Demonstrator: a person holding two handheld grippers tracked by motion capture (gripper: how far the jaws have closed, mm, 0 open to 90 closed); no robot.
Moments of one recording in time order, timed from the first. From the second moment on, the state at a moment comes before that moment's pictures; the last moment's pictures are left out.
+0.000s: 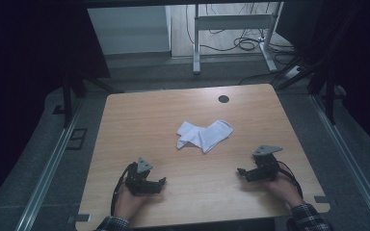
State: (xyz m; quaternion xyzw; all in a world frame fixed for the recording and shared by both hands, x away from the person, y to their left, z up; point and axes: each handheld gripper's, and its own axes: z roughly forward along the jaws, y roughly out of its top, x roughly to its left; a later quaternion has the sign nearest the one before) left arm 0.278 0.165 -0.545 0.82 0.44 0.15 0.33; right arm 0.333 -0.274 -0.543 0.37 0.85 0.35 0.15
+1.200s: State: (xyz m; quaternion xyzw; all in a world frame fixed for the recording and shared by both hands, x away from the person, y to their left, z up) left arm 0.279 0.164 -0.545 0.82 0.44 0.15 0.33; right arm 0.337 -0.276 -0.539 0.37 0.85 0.34 0.14
